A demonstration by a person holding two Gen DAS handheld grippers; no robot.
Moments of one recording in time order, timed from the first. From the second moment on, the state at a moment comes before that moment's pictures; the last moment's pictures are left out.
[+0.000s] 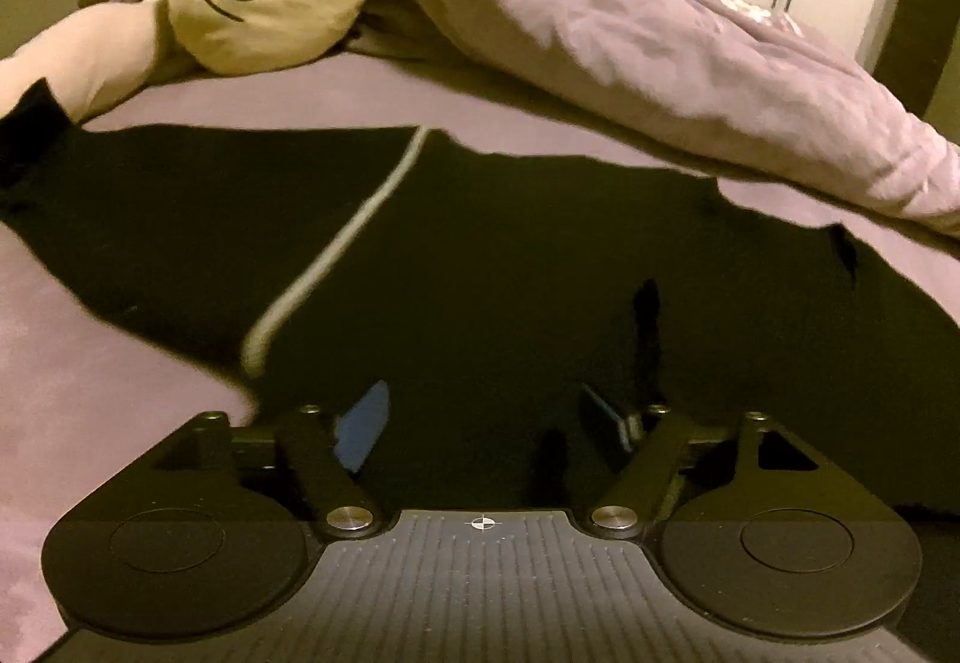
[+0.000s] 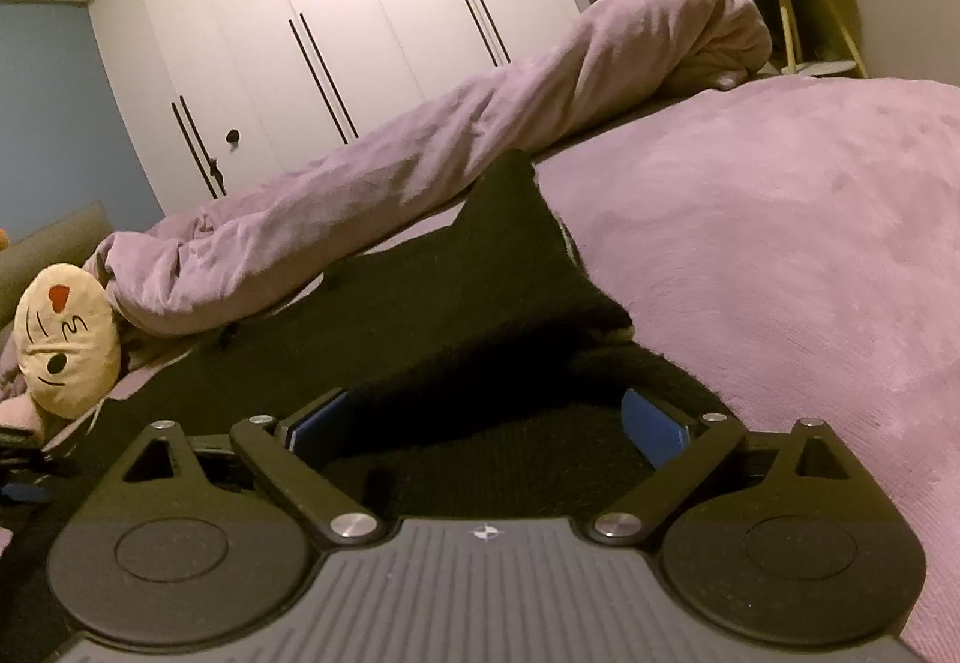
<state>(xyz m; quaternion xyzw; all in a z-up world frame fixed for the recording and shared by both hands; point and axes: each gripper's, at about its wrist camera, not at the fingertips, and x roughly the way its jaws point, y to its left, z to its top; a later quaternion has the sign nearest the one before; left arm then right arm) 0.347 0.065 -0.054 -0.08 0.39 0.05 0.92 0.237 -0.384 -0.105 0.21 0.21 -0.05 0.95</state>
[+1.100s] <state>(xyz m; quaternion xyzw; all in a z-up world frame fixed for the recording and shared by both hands) 0.373 0.426 -0.056 -0.35 0.24 0.20 0.88 0.257 -0.361 -0.109 0.12 0.25 -0.09 0.96</state>
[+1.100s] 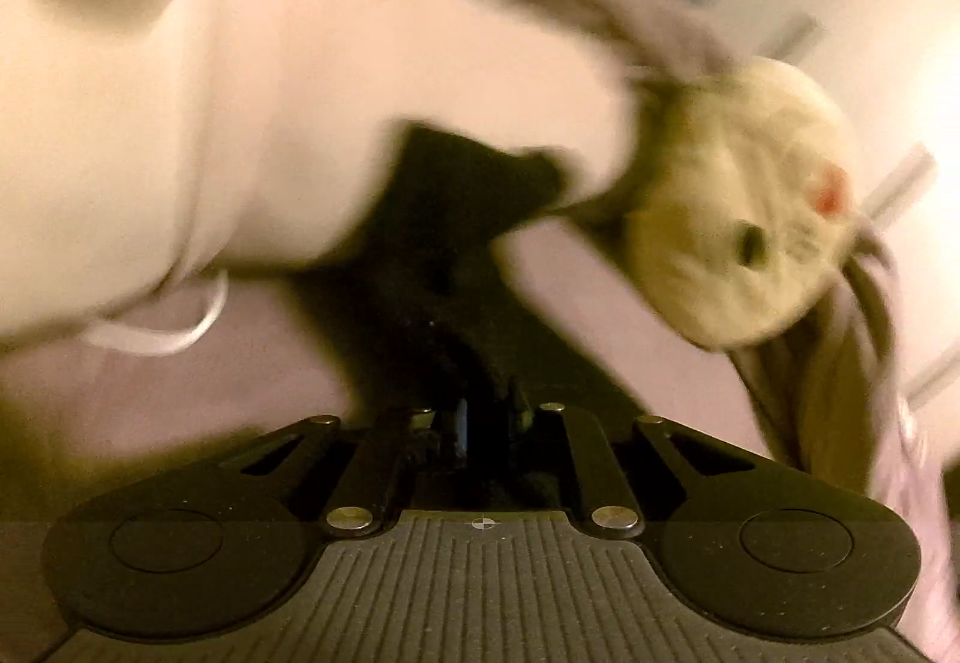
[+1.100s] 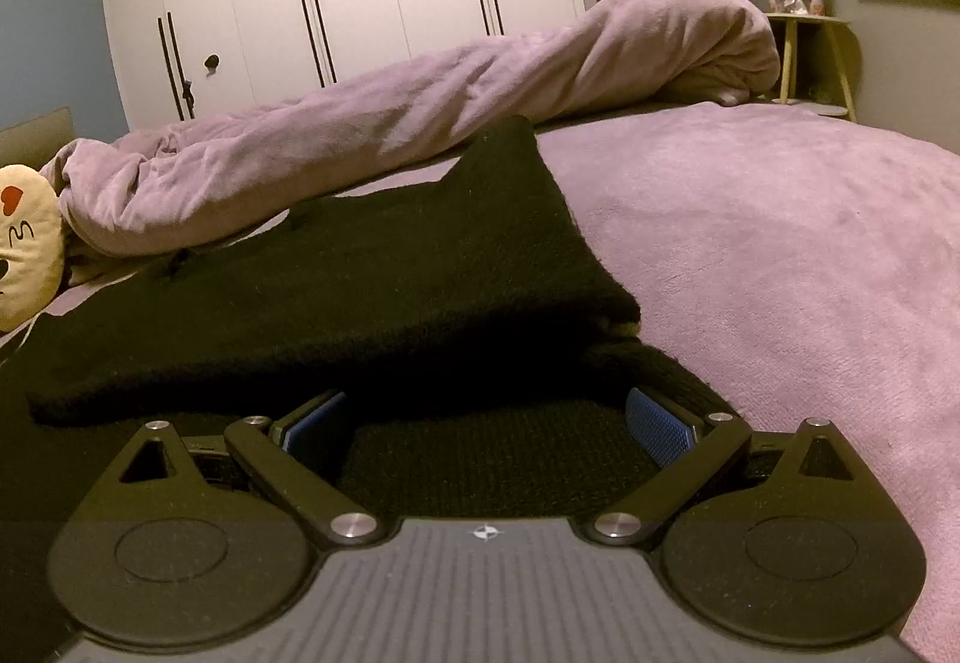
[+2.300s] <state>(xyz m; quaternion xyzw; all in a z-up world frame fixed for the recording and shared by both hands) 0.217 0.130 -0.057 -0.05 0.36 0.09 0.93 0.246 -0.321 -0.034 0.22 0.23 -0.02 0.95</state>
